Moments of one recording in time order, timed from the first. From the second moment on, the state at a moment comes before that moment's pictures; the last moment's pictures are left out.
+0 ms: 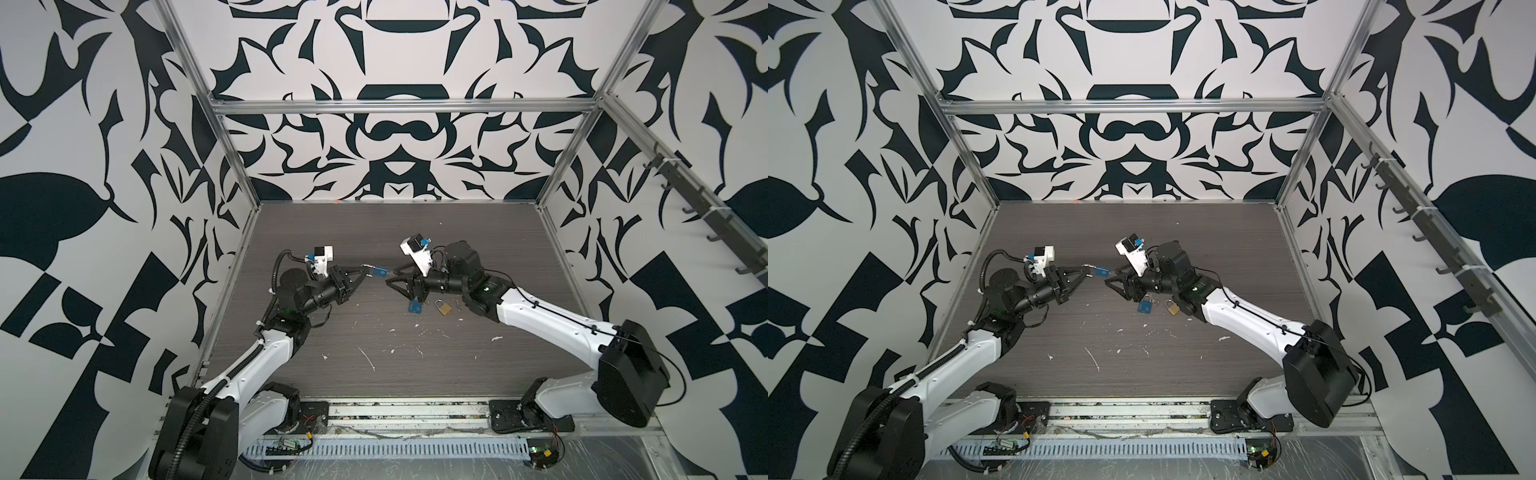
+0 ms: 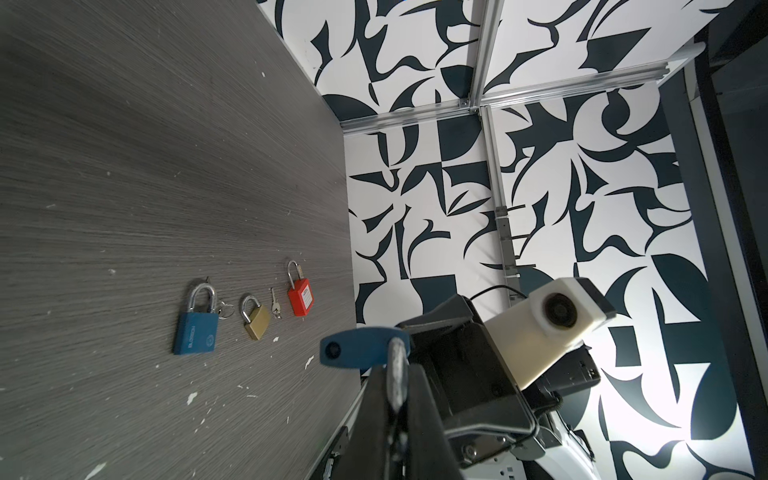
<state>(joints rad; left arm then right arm) -0.31 1.06 0.44 0.57 0.71 -1.34 0.71 1.40 0.94 0.09 -0.52 0.18</state>
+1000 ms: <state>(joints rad) -0.32 1.14 0.44 0.72 0.74 -1.41 0.66 1.52 0.98 0.23 -0.68 0.34</state>
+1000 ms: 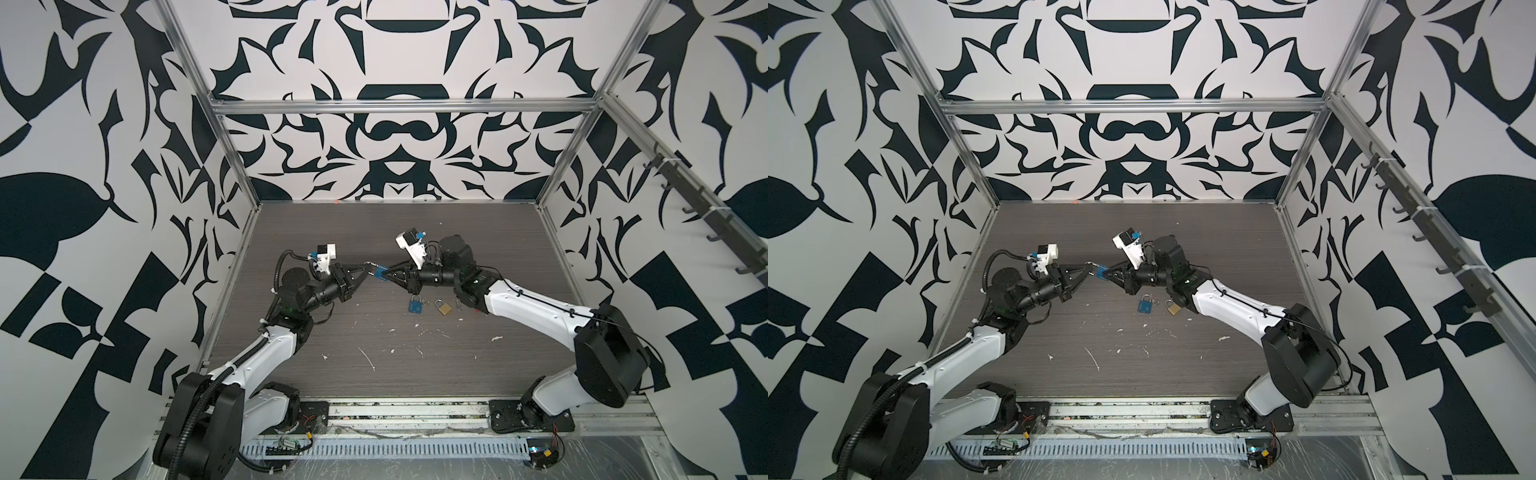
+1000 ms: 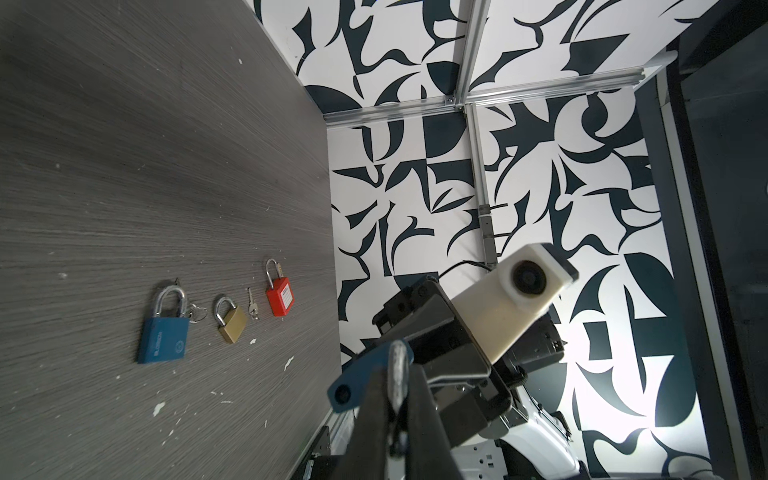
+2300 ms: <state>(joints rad) -0.28 1.10 0.48 0.60 0.95 -1.07 0.55 1.59 0.99 0.17 -1.16 0.73</state>
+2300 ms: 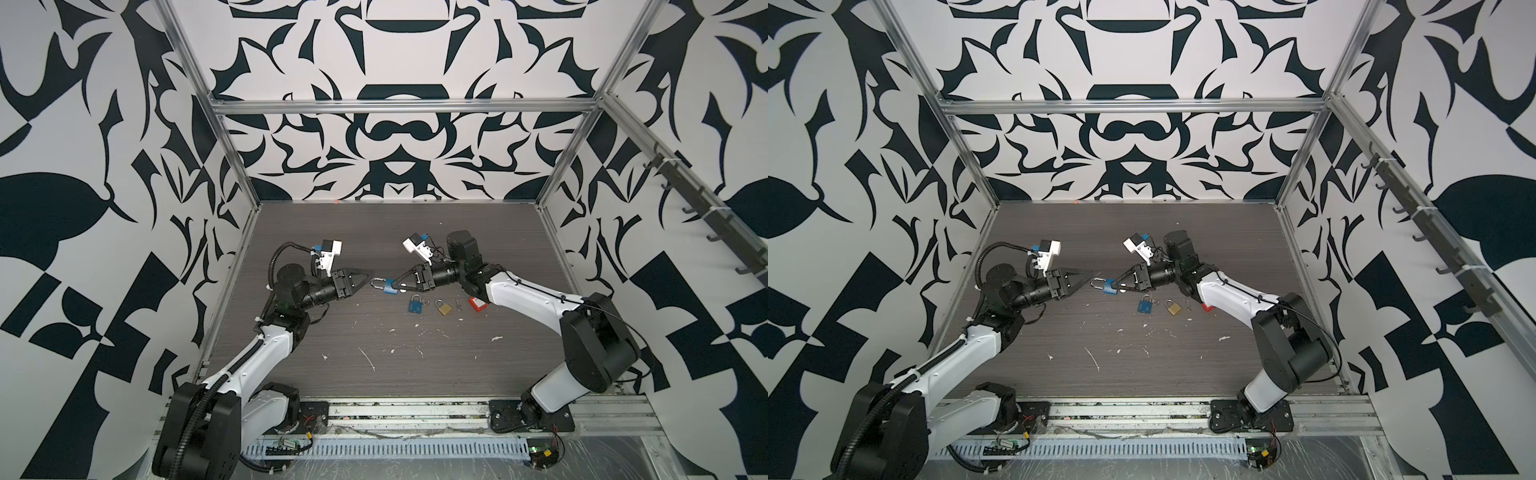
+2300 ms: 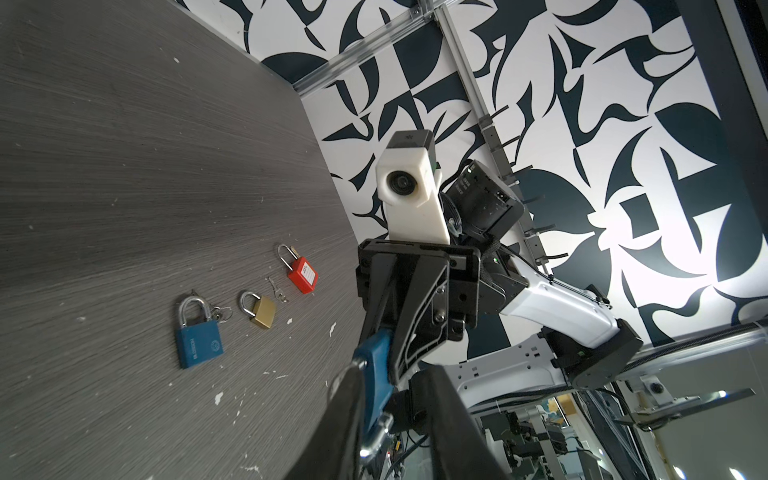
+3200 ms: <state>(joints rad) -0.29 1.17 0.47 0.57 0.91 -1.02 0.54 1.57 1.00 0.14 -1.15 0.73</state>
